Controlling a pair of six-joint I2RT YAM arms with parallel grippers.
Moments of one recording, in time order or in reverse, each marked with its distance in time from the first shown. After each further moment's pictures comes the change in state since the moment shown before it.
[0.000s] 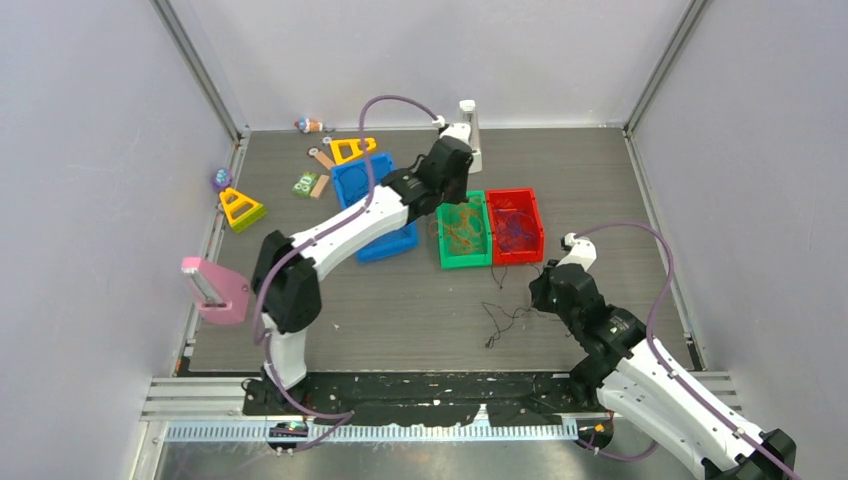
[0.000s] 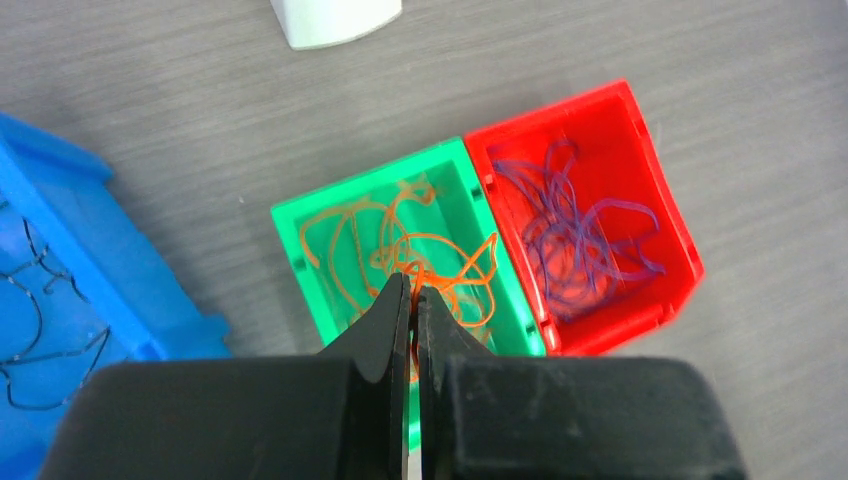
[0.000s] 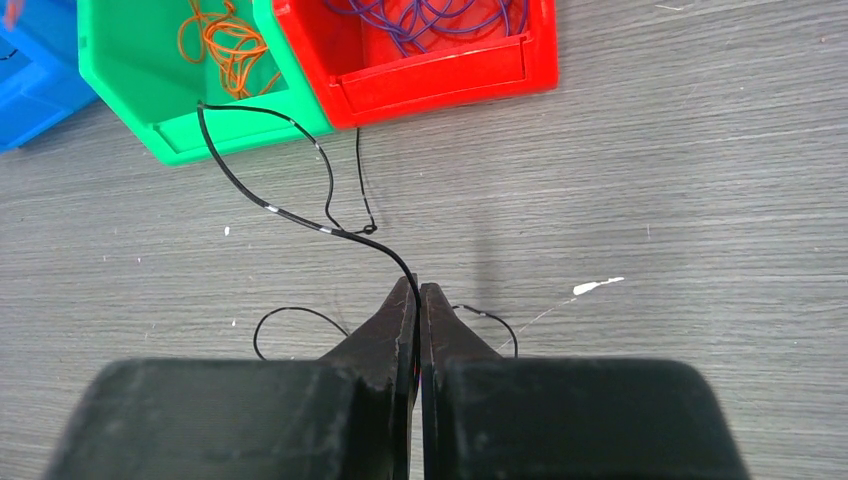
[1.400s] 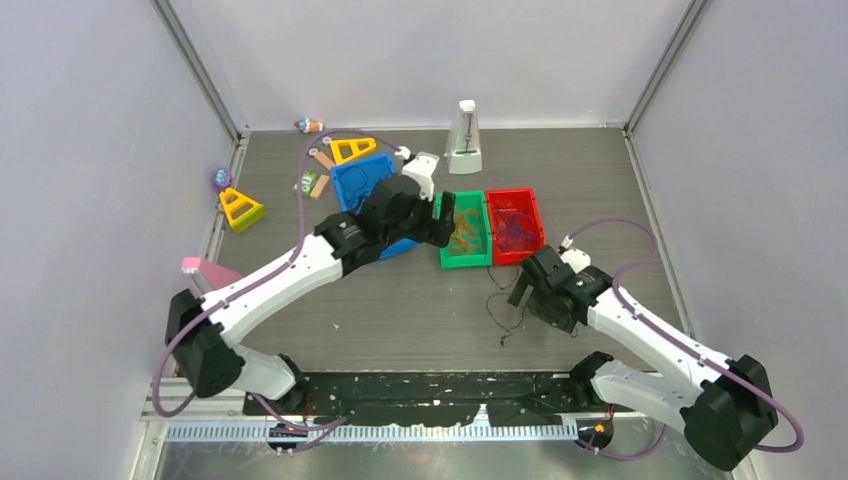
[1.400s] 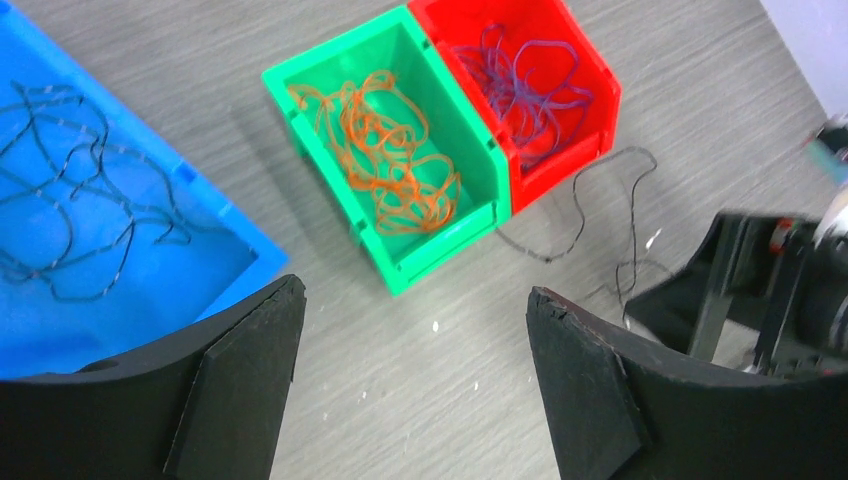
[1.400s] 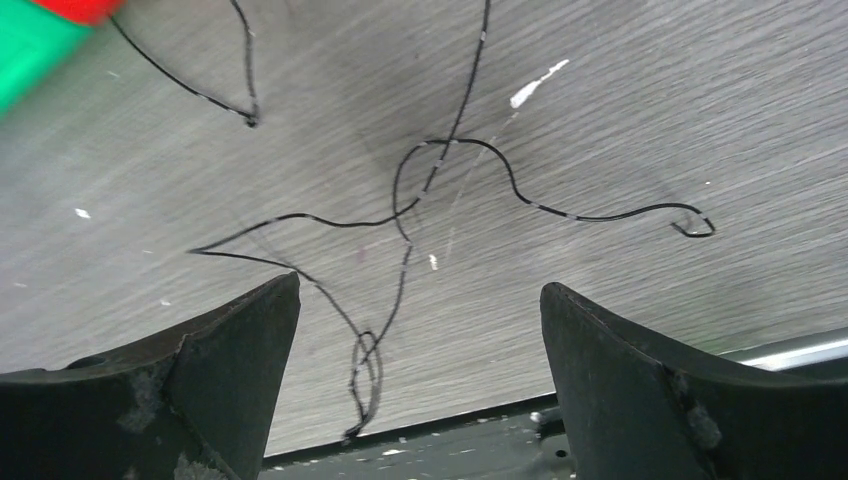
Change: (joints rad) left arm -0.045 -0.410 -0.360 0.027 0.100 0.072; right arm -0.006 0.413 0.186 -0.367 -0.060 0.409
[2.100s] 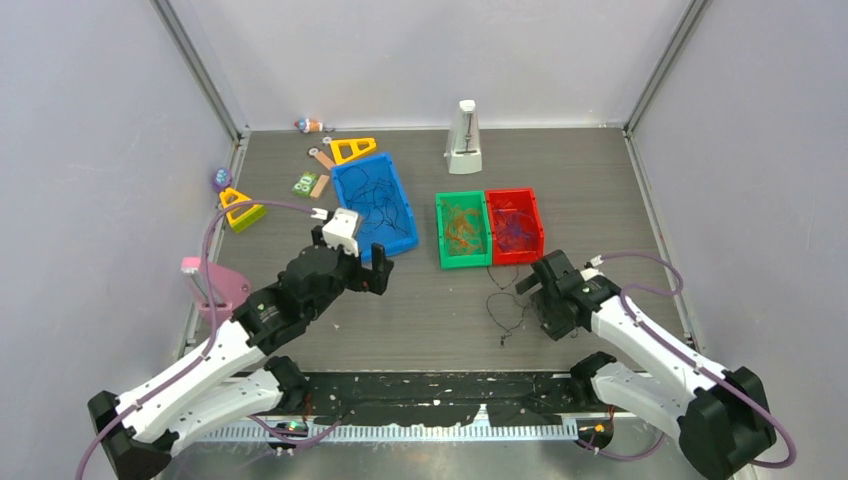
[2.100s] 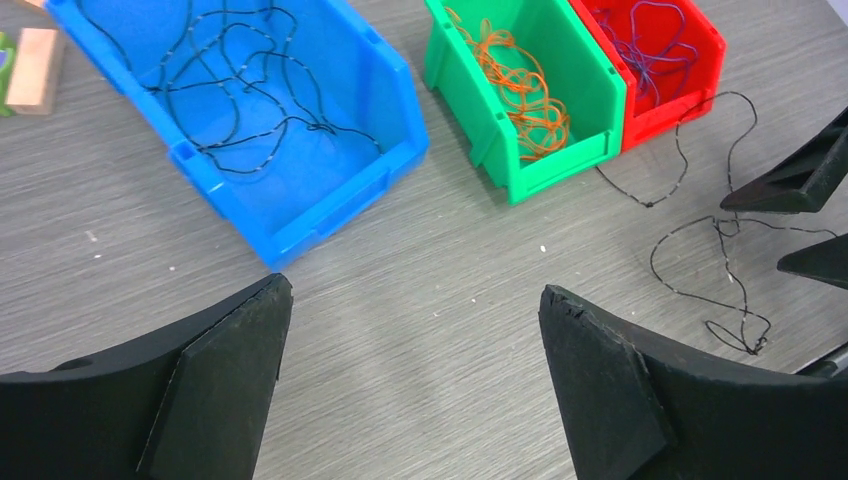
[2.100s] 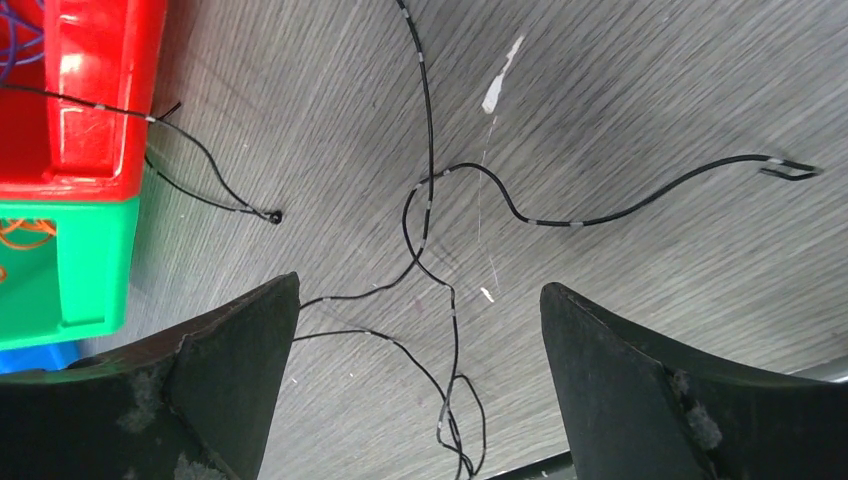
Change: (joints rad) left arm 0.013 -0.677 -0.578 0.041 -0.146 0.034; right arm -0.094 -0.069 -0.095 0.089 -0.034 0.409
